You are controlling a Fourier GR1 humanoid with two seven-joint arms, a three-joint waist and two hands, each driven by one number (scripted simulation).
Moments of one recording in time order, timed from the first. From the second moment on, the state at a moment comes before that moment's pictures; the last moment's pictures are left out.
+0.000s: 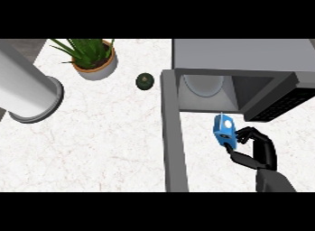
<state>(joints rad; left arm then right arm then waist) 0.69 0.11 0.54 -2.32 0.80 -0.58 0.06 -0.37 -0.15 -0.35 -0.36 0.06 0.07 -1.08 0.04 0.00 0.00</state>
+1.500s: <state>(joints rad) 0.65 0.14 0.59 -2.30 0.90 -0.59 0.14 -0.80 -0.18 -0.29 -0.23 0.16 -0.04 -0.88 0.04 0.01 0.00</state>
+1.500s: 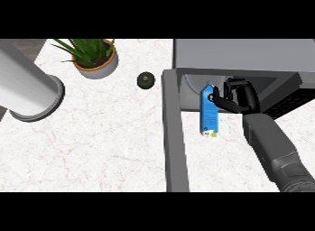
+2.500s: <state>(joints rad) 0.52 0.20 0.58 -2.28 0.92 -0.58 0.16 -1.02 -0.30 -0.28 -0.12 0.23 -0.30 -0.71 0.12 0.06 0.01</state>
